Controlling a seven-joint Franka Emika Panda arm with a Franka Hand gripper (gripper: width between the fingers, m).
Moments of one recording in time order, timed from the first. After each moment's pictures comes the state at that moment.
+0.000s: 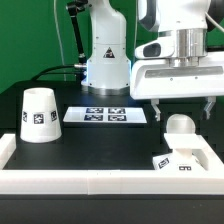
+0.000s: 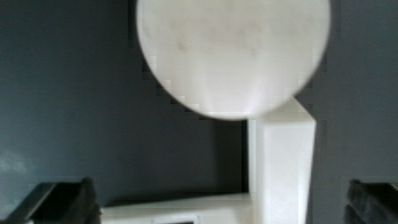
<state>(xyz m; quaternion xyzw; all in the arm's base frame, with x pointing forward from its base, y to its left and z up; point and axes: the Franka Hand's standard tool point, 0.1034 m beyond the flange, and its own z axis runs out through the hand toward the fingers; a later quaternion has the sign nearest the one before) 0.502 0.124 0.057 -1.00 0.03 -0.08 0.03</state>
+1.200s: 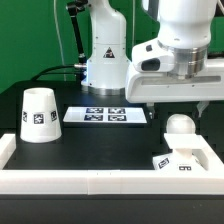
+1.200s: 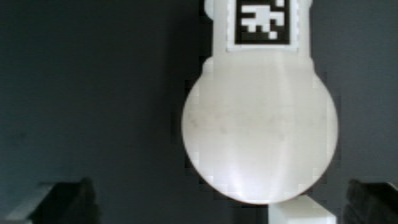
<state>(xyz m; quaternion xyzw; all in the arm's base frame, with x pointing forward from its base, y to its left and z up) 0.483 0.116 0.057 -0.98 0.01 0.19 0.03</state>
